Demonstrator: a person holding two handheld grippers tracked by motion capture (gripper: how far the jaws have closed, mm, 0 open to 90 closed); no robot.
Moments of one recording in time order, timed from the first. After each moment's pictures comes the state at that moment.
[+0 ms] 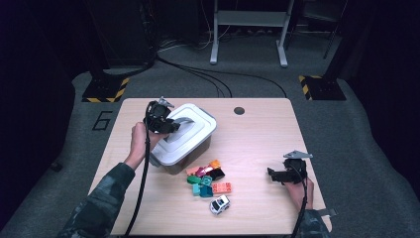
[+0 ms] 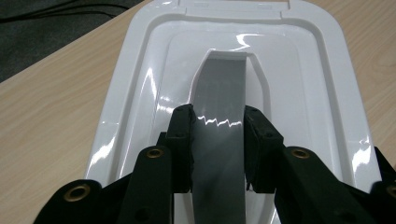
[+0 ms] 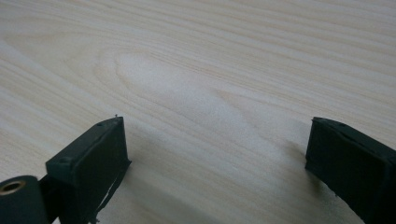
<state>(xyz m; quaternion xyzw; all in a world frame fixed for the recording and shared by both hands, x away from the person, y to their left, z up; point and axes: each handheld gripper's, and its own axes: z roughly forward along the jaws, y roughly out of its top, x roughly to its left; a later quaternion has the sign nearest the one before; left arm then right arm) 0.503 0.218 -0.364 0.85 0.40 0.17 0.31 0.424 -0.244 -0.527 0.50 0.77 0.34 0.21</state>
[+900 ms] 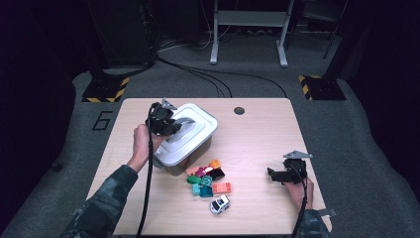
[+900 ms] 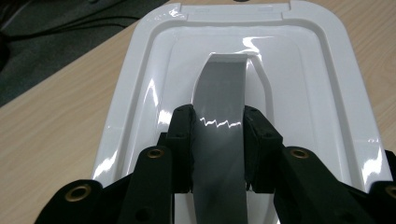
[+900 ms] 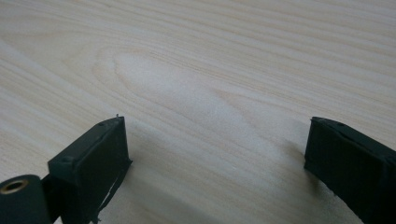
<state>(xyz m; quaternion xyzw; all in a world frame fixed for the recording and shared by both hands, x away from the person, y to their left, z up) 0.493 0.207 -0.363 0.84 0.38 0.21 0.31 0.424 -0.244 -0.528 0.50 0.77 0.34 0.21</state>
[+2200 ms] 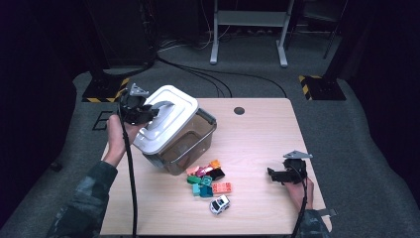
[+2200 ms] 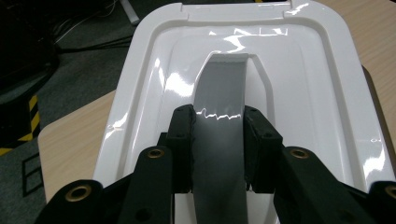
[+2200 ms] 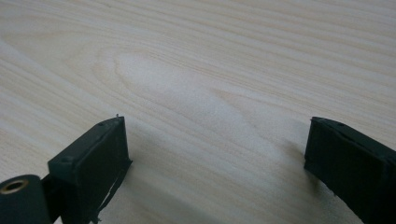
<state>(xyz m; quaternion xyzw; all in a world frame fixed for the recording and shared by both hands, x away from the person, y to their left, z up) 0.485 0.273 -0.313 0.80 0.42 0.26 0.34 0.424 -0.244 -0.528 0.50 0.77 0.34 0.21</state>
